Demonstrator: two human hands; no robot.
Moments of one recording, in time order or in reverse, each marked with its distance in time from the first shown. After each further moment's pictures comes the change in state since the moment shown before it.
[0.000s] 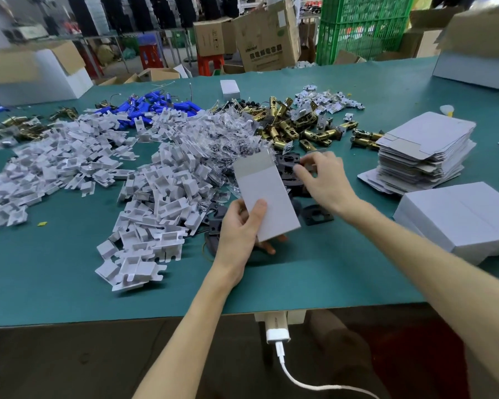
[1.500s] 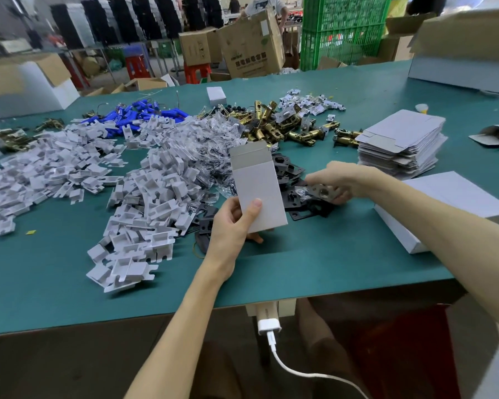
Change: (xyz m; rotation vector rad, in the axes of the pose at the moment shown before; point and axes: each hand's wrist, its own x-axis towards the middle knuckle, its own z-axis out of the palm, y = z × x) left_hand 0.000 -0.001 0.000 0.065 -0.008 0.036; right_hand 0.007 0.016 -0.055 0.069 -0.436 0.567
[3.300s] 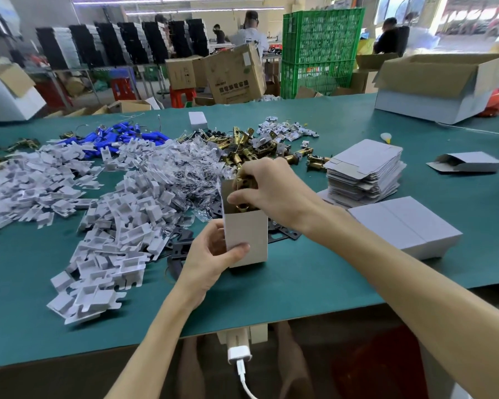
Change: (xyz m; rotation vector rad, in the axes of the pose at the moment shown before) left_hand -0.001 -0.005 -0.004 0.073 -0.196 0.079; right_hand -0.115 -0.063 0.024 -0.195 0.265 -0.812
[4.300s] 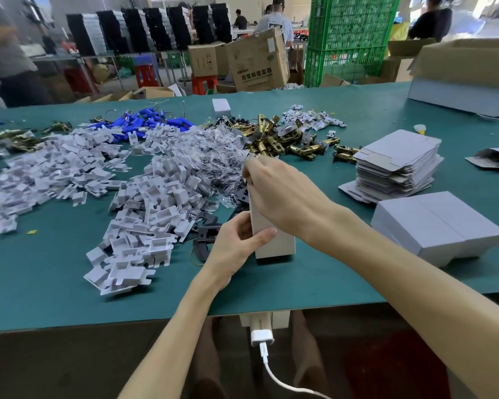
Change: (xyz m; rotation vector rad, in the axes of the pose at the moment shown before) left_hand -0.001 0.004 0.001 0.047 0.020 -0.050; right_hand -0.005 -0.028 0.033 -0.428 0.017 -0.156
